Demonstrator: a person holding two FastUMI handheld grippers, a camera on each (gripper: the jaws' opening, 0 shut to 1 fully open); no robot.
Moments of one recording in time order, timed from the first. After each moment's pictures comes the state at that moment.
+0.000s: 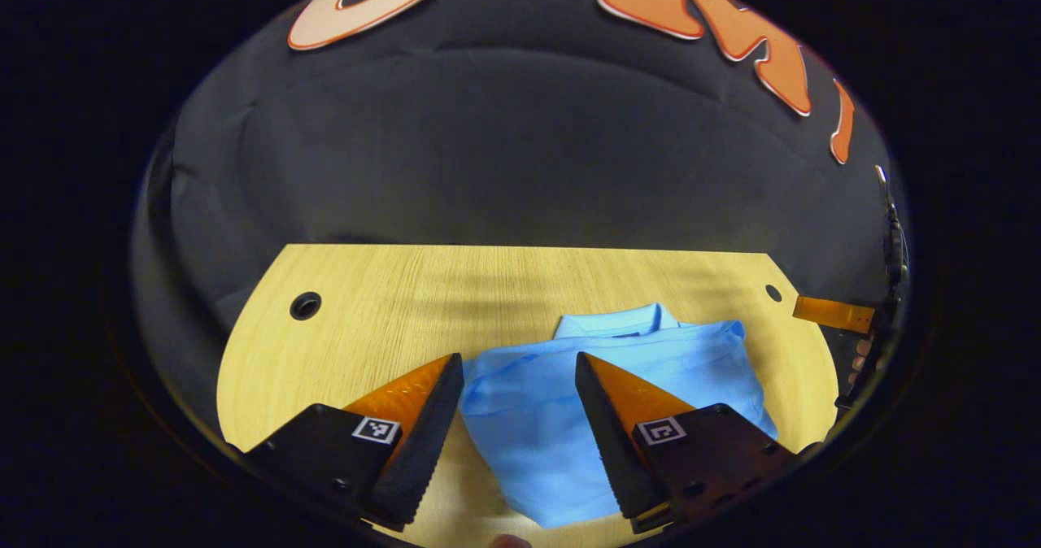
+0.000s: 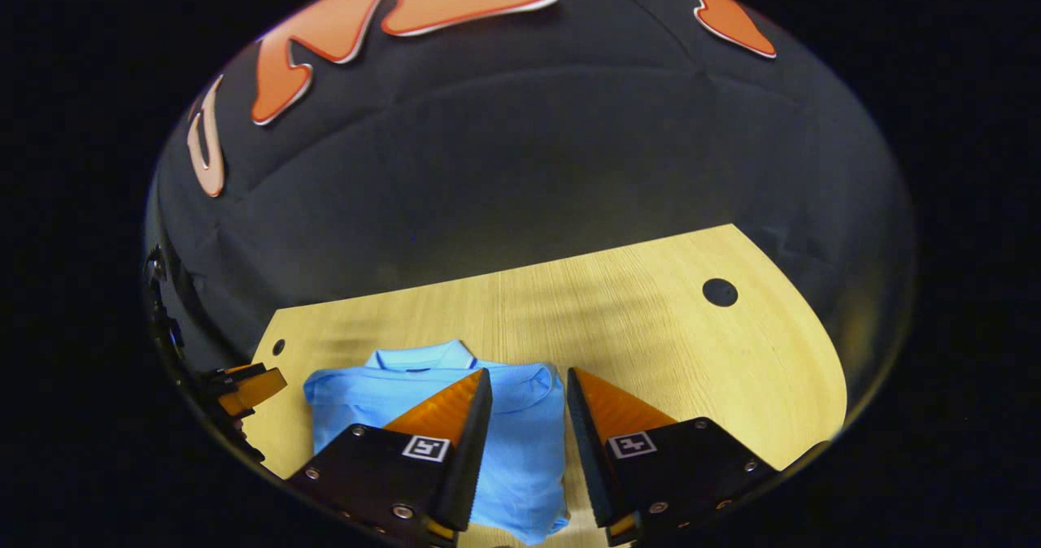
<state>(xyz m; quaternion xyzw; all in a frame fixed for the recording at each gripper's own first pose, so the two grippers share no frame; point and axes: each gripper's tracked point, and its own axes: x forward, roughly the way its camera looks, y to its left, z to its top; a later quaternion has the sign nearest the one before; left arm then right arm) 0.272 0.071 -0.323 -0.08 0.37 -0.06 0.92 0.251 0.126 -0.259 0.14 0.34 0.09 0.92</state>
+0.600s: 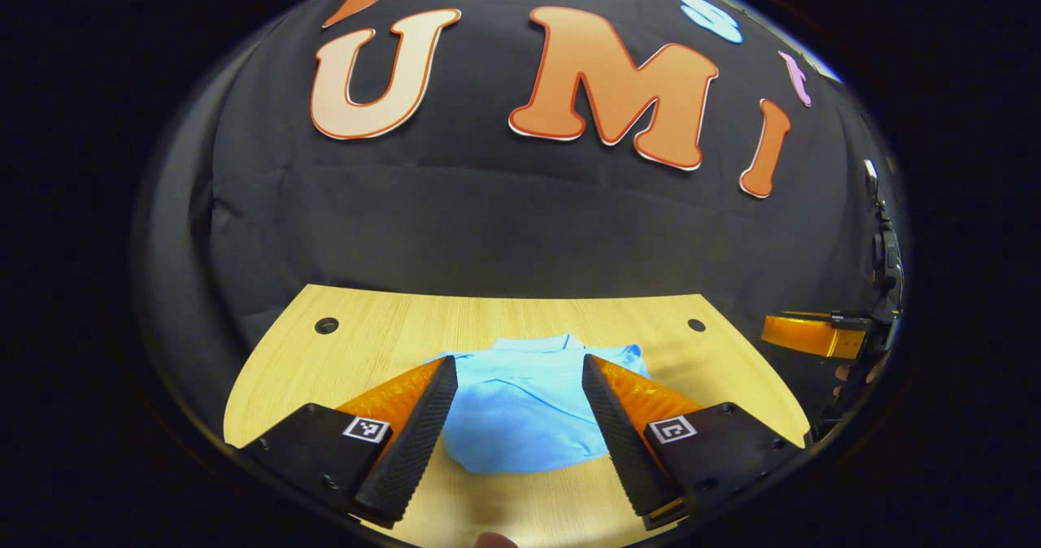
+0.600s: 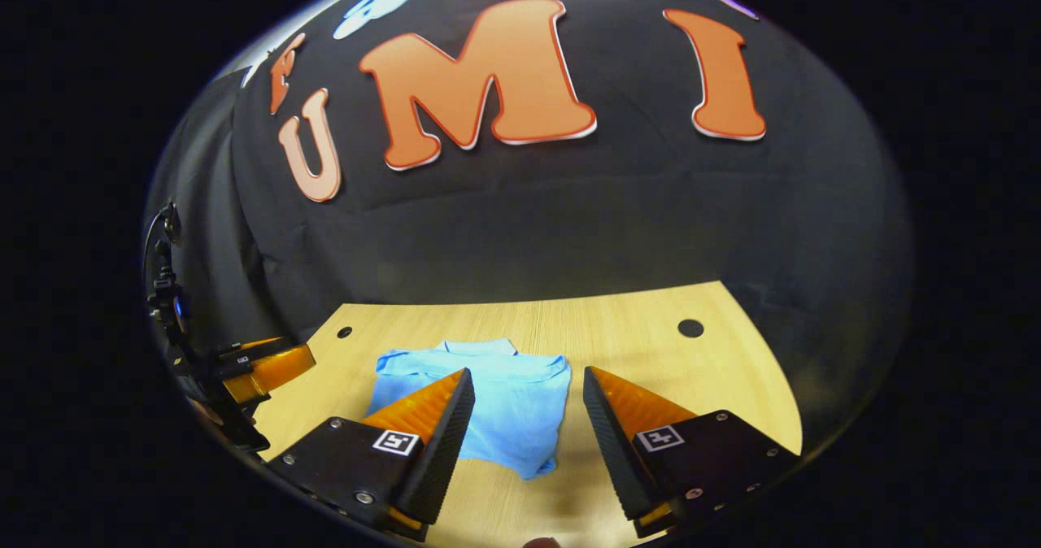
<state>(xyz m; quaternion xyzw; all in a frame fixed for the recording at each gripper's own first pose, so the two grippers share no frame) 0.137 0.028 -0.189 -0.09 0.24 -0.07 0.96 0.125 0.077 -0.137 0.11 0.23 0.15 0.95</state>
